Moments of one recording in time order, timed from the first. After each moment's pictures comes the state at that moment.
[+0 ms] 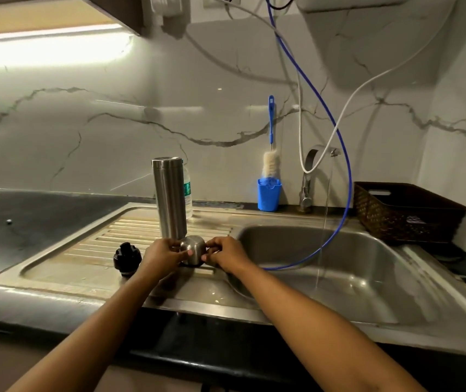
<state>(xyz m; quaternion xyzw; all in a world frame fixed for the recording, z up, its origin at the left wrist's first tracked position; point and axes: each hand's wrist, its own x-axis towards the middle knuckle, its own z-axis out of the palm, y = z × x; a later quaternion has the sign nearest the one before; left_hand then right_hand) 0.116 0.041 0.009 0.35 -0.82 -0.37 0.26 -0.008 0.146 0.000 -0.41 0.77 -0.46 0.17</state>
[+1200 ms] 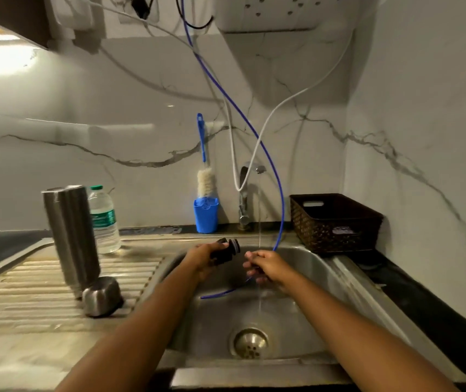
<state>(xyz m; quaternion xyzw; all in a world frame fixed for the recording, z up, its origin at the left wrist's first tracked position) -0.088 0.168 0.036 0.25 -0.60 -0.75 0.14 -0.172 0.316 0.005 -0.24 0.74 -0.59 0.20</state>
